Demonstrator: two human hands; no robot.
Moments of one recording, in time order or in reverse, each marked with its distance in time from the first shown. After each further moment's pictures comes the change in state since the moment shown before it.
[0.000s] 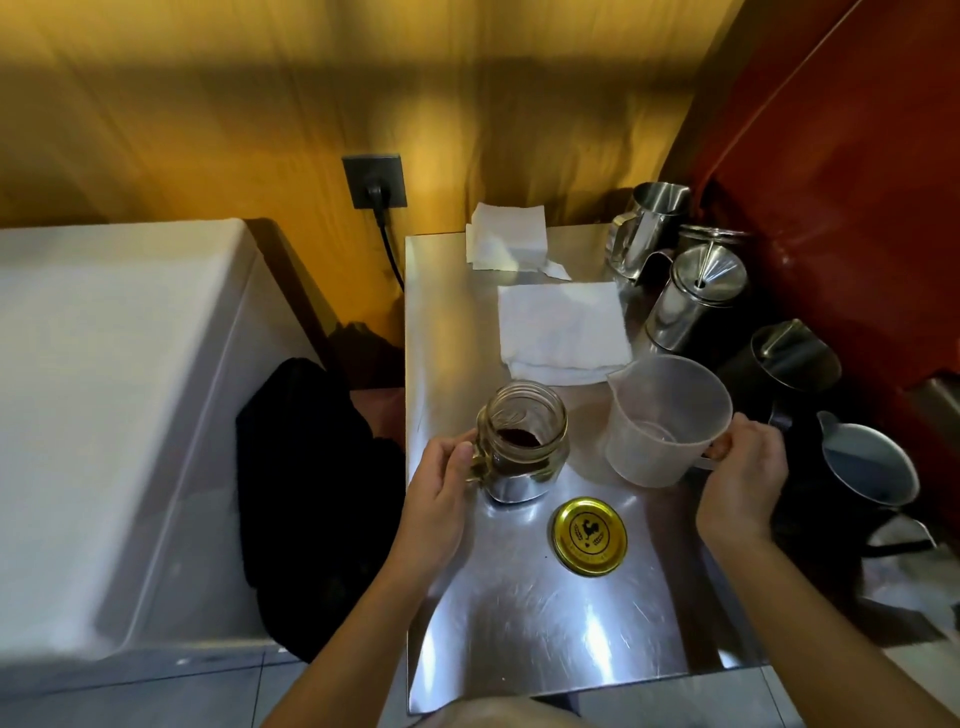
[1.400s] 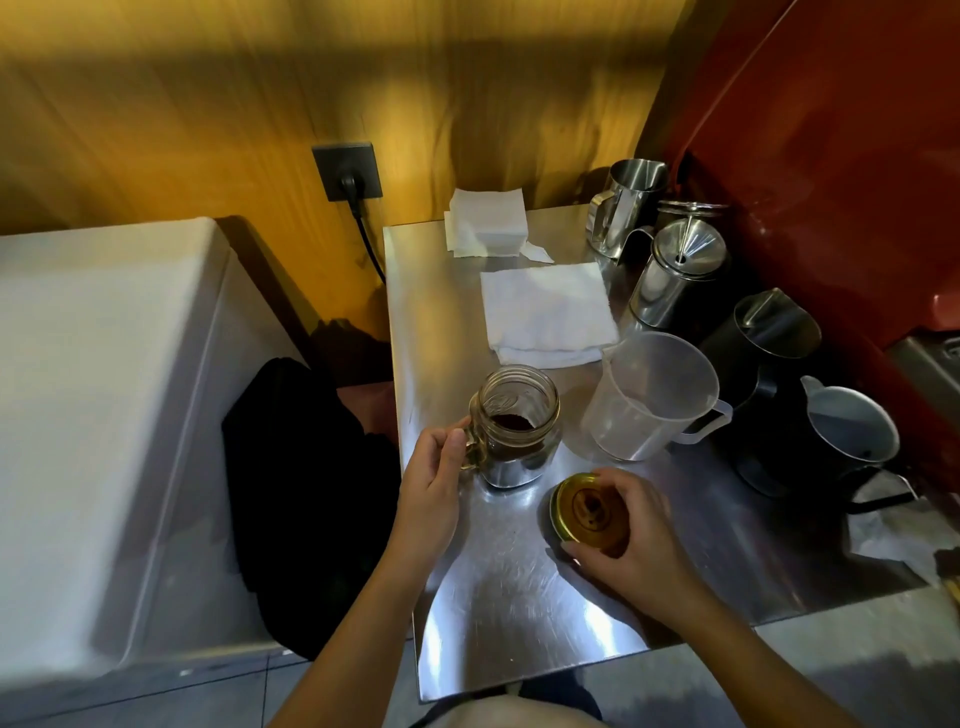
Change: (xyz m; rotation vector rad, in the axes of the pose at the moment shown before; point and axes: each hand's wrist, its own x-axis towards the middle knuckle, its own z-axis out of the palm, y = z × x) left_hand 0.005 -0.015 -0.001 0.042 0.006 0.056; right_hand -0.076 0.044 -0.028 -0.730 -0.774 -0.405
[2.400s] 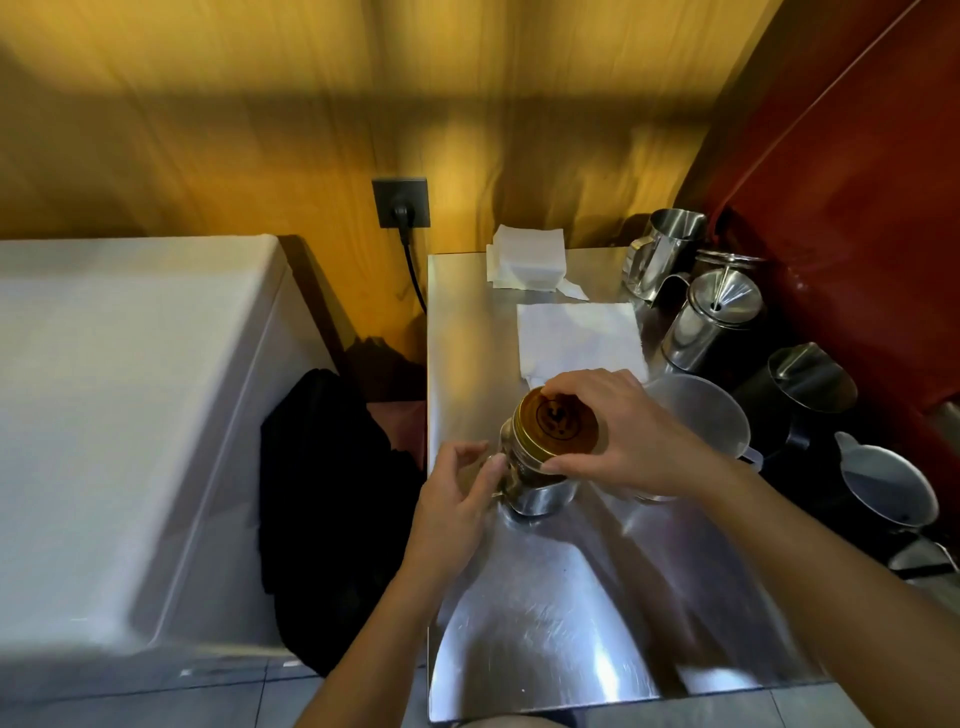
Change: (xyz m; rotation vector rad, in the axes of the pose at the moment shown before) left_hand -0.009 0.052 -0.011 0.079 -0.042 -0.044; right_hand 0.113 -0.097 -0.056 -0.280 -0.328 -0.455
